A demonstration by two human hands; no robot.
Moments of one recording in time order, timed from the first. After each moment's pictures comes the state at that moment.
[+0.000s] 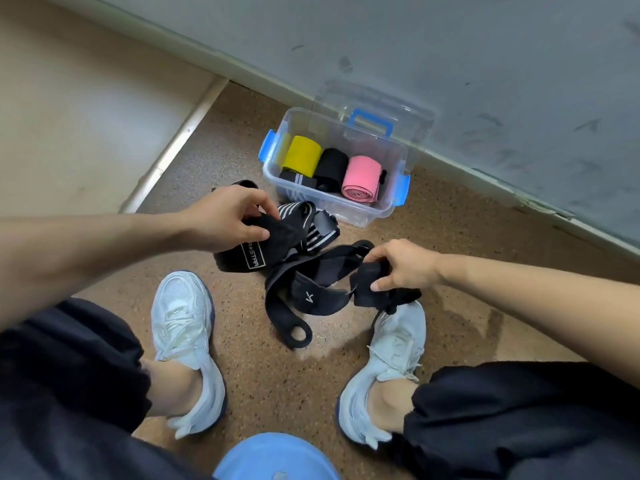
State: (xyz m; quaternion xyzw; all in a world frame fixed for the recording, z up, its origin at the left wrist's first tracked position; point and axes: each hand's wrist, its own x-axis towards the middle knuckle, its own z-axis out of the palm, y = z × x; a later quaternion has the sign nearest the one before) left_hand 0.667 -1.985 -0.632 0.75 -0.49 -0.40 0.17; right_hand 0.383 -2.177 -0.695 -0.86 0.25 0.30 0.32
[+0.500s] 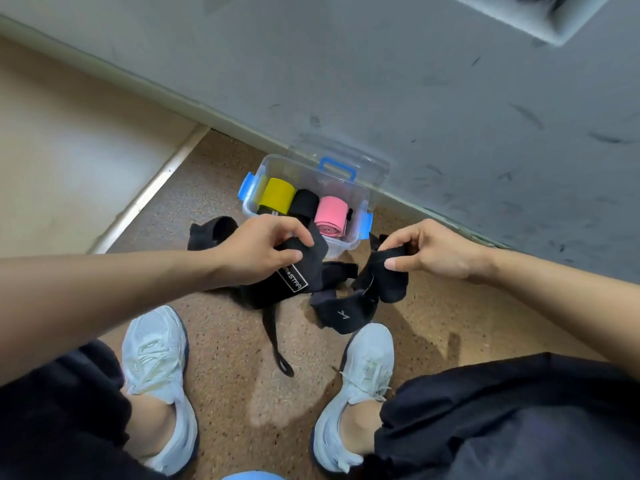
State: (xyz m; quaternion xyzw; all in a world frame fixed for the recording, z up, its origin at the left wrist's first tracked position) left_hand 0.605 -2.004 -0.597 0.69 -0.53 -0.36 0.32; right_hand 0.357 -2.191 -0.547 -0.79 0.34 0.10 0.49
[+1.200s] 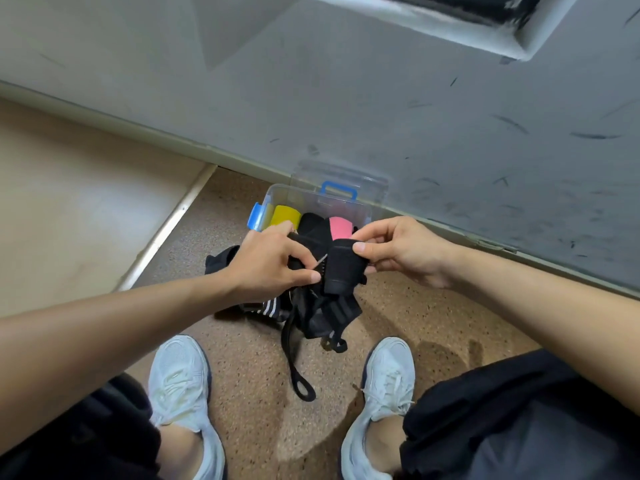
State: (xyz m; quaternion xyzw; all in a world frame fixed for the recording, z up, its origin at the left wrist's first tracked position) left_hand 0.603 -2.005 -0.563 0.73 -0.60 -0.24 0.20; right_hand 0.403 -2.151 -0.535 -0.63 0.39 -0.03 0.67
